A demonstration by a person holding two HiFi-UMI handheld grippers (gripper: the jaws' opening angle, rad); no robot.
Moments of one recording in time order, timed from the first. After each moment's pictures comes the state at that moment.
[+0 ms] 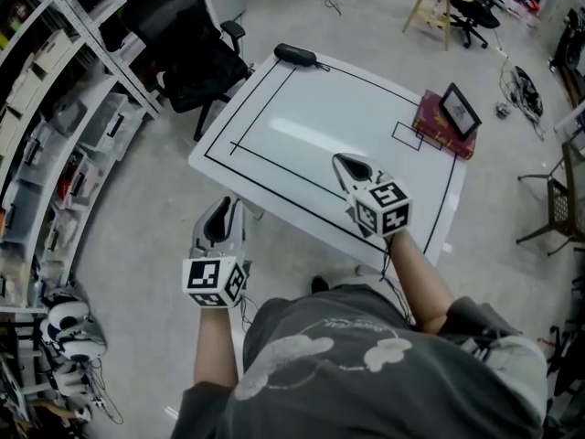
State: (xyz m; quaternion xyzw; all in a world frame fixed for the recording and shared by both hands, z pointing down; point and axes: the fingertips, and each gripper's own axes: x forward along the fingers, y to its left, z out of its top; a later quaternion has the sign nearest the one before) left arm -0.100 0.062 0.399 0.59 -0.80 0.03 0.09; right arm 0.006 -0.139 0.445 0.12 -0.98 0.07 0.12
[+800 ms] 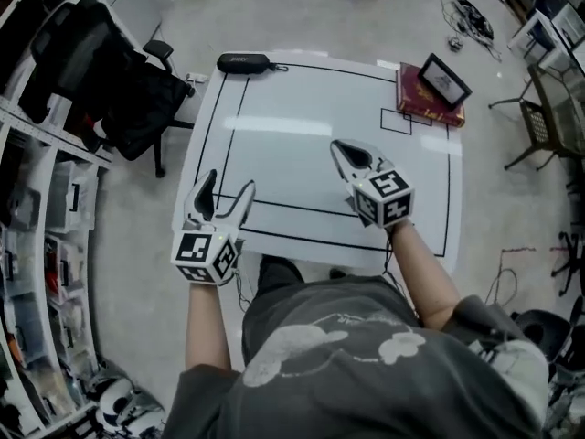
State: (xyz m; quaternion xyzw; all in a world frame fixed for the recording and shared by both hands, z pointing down) left arm -0.210 -0.111 0.429 0.75 -0.64 0.06 0.13; right arm -0.043 -0.231 0.469 0.28 -0.94 0.11 0.15
